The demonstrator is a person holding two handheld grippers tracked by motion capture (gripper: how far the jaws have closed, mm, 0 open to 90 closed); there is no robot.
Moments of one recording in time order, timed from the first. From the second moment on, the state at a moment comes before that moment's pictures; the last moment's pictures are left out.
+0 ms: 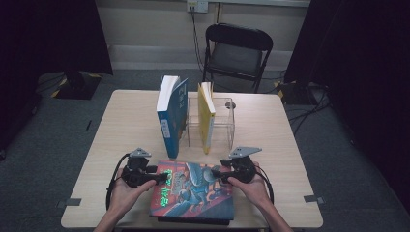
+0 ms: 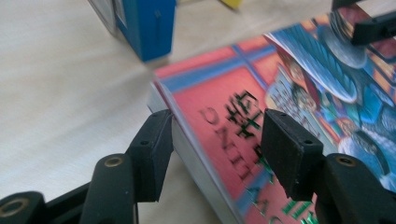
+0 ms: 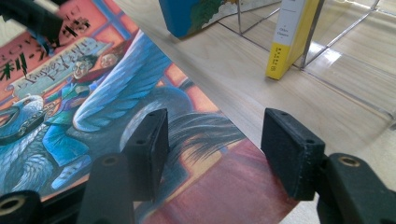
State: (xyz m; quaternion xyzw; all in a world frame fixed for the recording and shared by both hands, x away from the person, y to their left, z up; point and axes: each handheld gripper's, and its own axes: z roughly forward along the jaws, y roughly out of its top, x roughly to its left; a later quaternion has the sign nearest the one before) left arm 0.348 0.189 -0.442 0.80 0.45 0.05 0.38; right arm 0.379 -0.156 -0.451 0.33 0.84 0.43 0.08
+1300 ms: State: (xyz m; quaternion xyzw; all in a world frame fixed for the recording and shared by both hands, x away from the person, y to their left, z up) left arm 0.333 0.156 -0.440 0.84 0.38 0.04 0.38; right arm 0.357 -0.164 -0.447 0.28 0.87 0.41 0.00
